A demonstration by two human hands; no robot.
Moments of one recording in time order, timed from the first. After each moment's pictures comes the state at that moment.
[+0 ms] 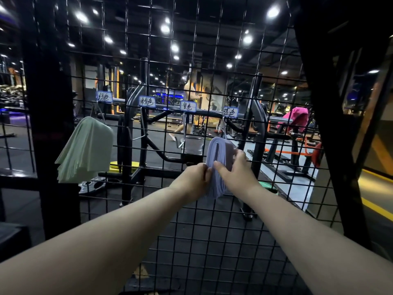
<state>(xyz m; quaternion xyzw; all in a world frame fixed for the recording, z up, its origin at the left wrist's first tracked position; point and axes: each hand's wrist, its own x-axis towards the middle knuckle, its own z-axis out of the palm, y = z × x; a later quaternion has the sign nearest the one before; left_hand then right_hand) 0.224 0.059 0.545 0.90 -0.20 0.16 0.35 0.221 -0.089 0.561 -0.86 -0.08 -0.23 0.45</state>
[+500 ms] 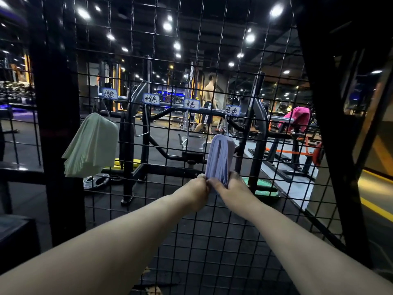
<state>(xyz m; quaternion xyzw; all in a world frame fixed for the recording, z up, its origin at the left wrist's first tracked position) 0.209 0.056 0.513 0.89 -0.15 0.09 0.42 0.212 -0.091 0.517 -0.91 -0.04 -0.13 0.39</state>
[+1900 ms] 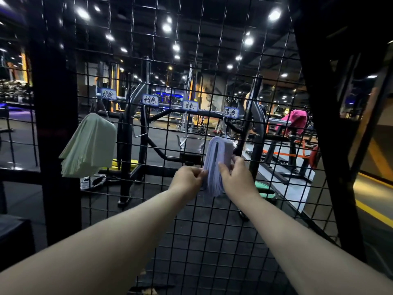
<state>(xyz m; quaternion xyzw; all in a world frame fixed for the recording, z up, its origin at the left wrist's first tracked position) 0.231 0.061 0.522 0.81 -0.09 0.13 0.56 0.198 -0.083 0.550 -0.87 -0.05 -0.25 0.42</state>
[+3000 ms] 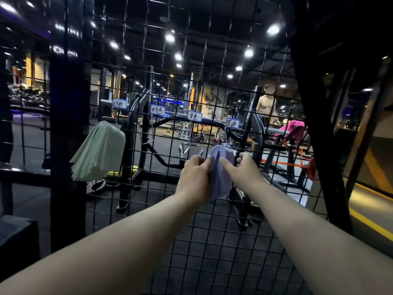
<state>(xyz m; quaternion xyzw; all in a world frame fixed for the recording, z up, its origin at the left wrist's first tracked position) 0.206 0.056 0.546 0.88 -0.15 0.33 0.30 0.200 -0.090 0.597 -0.88 -0.01 -0.24 0.41</state>
